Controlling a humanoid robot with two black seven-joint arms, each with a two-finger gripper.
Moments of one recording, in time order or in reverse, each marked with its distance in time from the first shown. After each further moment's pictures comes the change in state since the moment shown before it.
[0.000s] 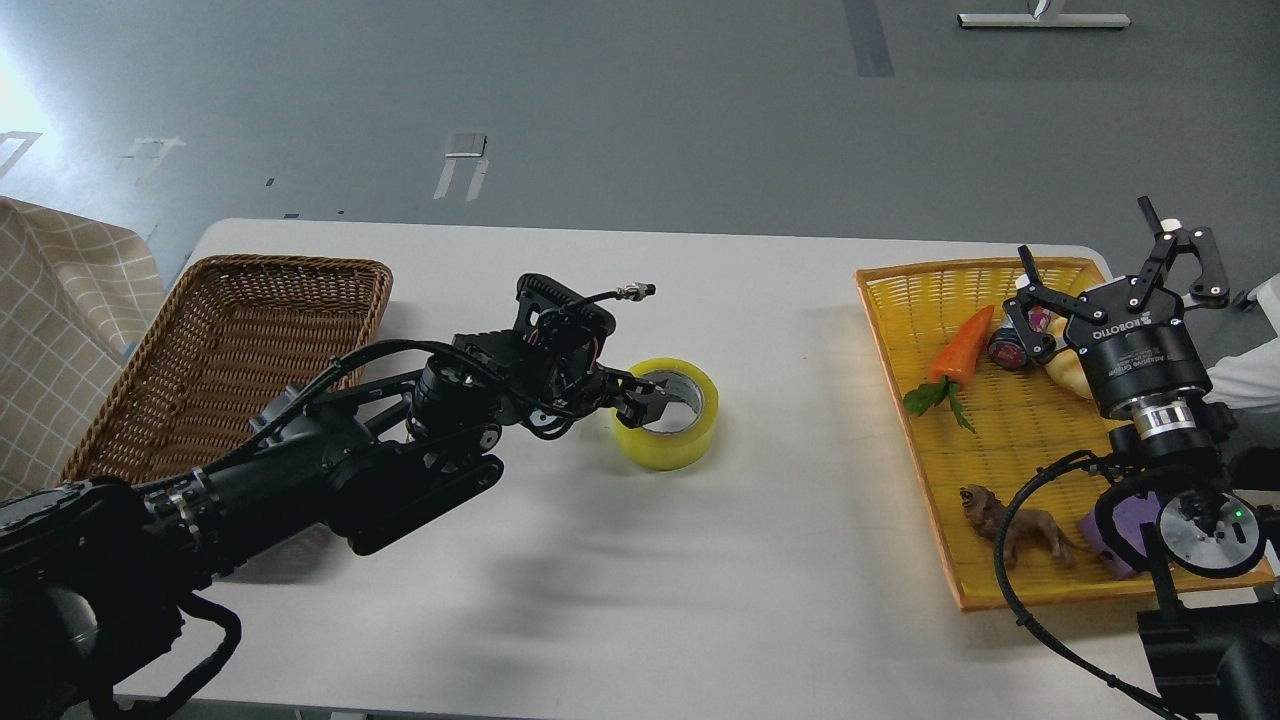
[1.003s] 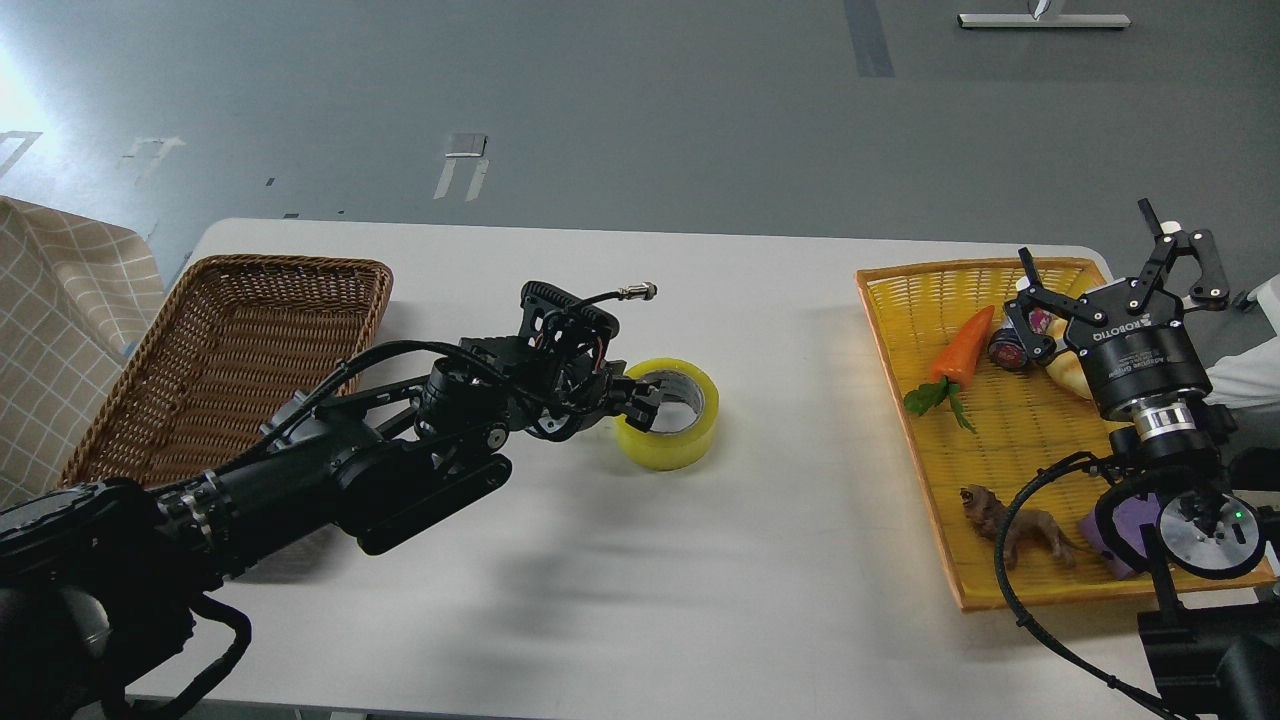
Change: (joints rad) left arm 0.001 -0.021 0.001 0.019 -0.072 -0.024 0.000; right arm 0.000 0.000 0.002 -0.007 0.000 0.000 0.000
